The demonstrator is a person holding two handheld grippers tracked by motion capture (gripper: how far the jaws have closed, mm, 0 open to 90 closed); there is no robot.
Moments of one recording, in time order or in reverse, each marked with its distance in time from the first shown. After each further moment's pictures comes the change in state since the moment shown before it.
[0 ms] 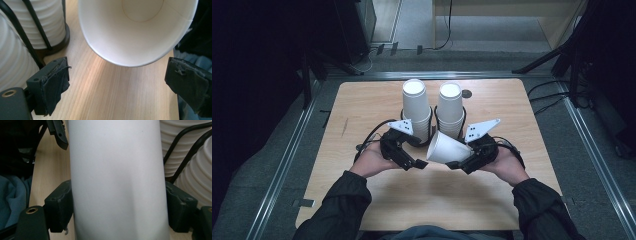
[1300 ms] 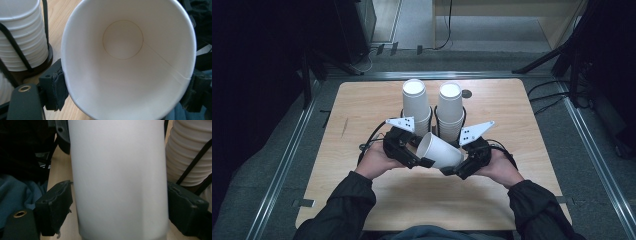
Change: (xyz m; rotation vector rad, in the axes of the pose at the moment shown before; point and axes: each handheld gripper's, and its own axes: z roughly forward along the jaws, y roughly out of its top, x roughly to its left) left arm -0.009 0.012 -0.002 -0.070 -0.124 -0.001; right arm 0.011 0.005 0.013 -0.017 0.092 0.013
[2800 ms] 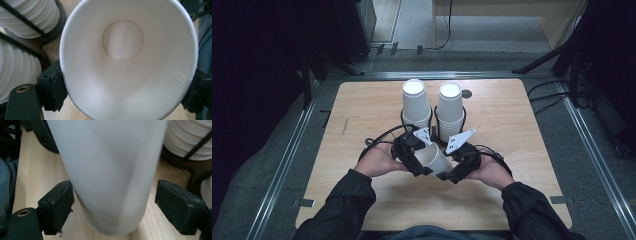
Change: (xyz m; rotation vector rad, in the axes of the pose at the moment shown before) left arm -0.008 0.010 0.035 0.396 0.218 0.129; right arm -0.007 -0.016 0.042 0.188 -0.070 -0.023
